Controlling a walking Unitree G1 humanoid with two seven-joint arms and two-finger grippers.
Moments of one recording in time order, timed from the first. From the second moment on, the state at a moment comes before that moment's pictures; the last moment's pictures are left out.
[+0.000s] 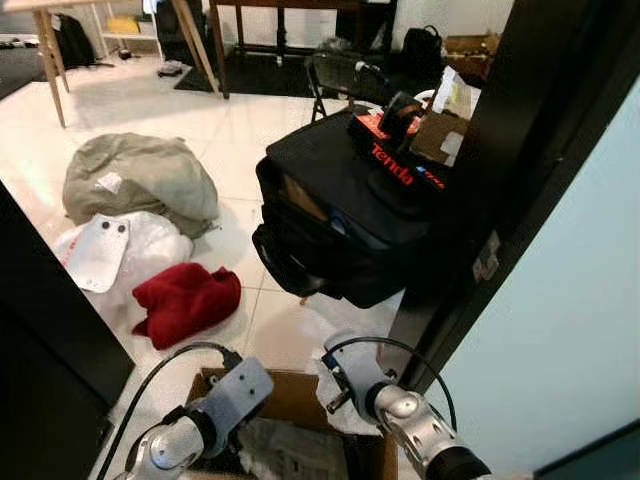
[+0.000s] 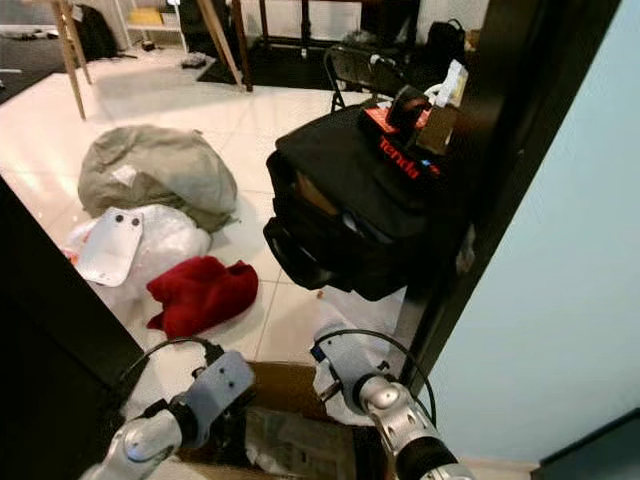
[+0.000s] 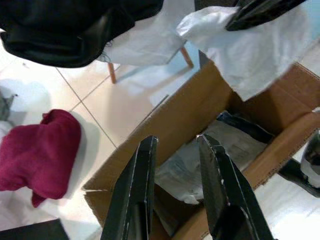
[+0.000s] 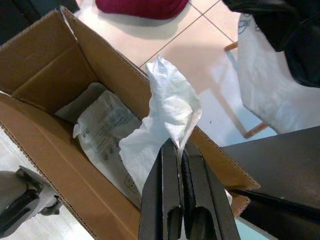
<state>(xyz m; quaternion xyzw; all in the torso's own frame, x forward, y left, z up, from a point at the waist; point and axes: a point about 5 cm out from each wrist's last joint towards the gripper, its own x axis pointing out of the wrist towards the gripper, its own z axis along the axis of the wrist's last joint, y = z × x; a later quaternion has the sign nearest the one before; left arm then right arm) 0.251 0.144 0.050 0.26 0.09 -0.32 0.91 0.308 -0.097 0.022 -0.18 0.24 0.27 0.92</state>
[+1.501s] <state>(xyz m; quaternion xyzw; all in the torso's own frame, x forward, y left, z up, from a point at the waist) 0.277 0.143 0.070 0.30 0.04 -0.31 0.90 0.312 -0.092 0.024 -0.13 0.23 0.25 0.93</state>
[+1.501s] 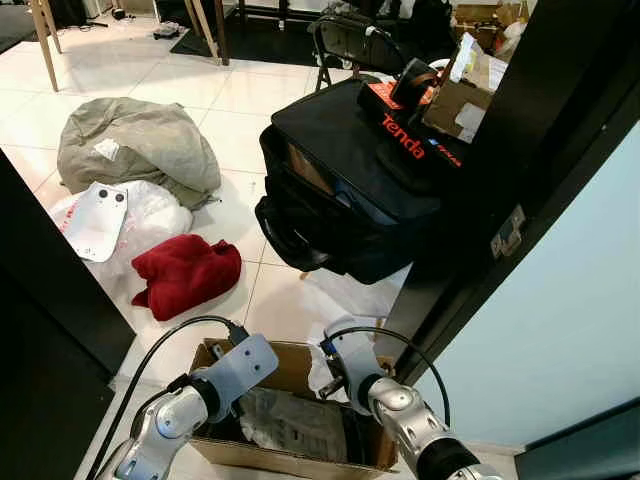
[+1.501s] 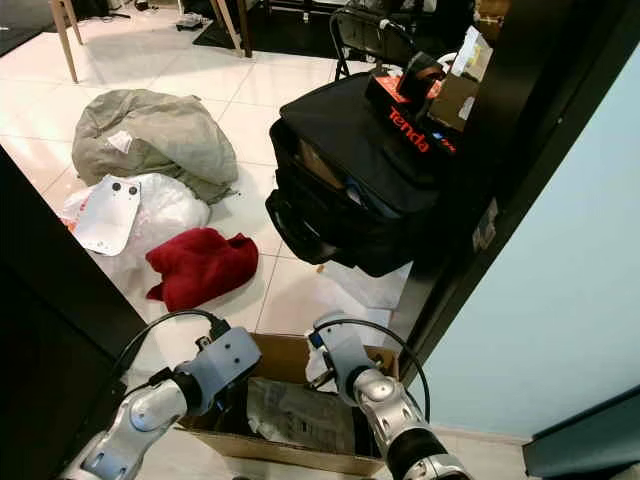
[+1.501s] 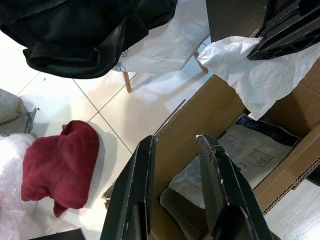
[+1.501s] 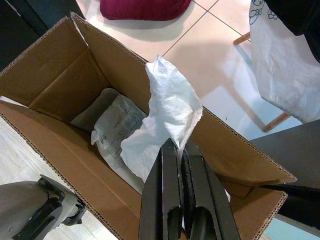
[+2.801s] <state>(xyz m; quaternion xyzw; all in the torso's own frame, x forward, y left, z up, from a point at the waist) 0.273 0.136 0.072 0.30 0.03 -0.35 0.89 0.314 -0.097 0.022 -0.14 0.24 0.26 0.92</state>
